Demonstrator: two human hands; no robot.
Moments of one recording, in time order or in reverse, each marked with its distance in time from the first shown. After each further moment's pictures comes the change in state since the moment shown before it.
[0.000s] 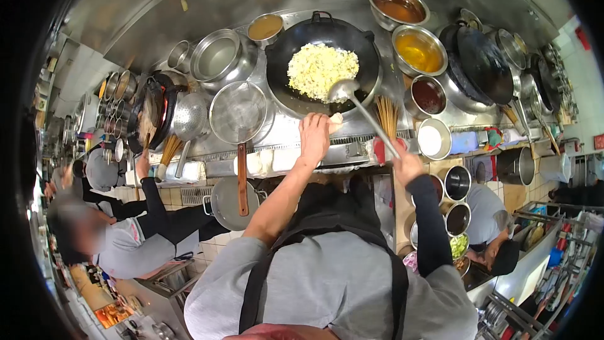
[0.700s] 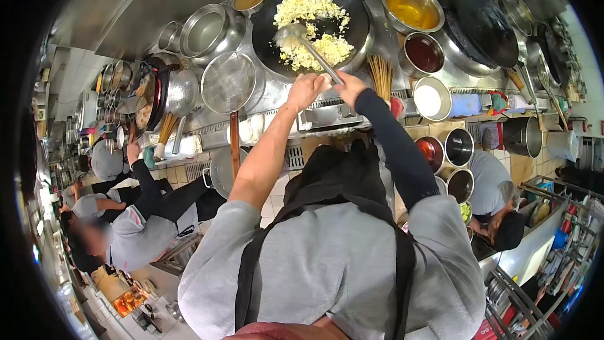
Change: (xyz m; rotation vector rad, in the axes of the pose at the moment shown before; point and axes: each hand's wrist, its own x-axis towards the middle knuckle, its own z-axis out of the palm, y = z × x) left_hand 0.024 -0.026 0.036 -0.177 -0.401 -0.036; right_hand 0.132 -0.052 0.072 0.359 -0.193 0.039
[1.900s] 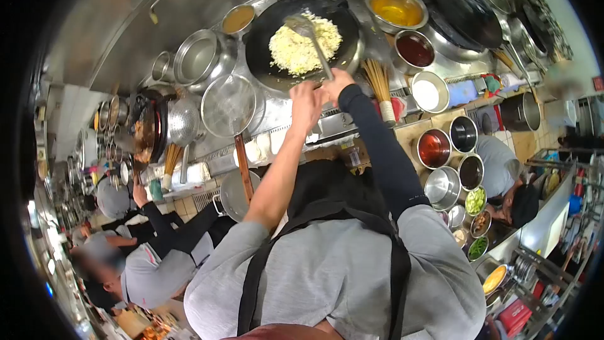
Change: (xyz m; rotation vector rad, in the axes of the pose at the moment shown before) left_hand -0.019 0.004 -0.004 0.010 0.307 0.097; right_hand 0.018 -0.065 0.011 0.491 0.158 0.271
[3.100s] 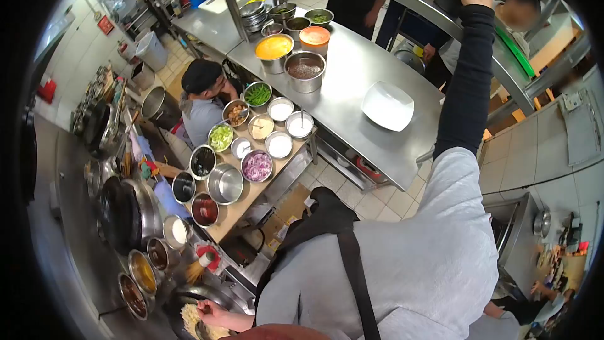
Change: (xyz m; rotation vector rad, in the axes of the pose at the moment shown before) left_hand 0.064 0.034 0.040 -1.955 -0.711 -1.036; right_hand -1.057 0.030 0.074 -0.735 2.774 0.492
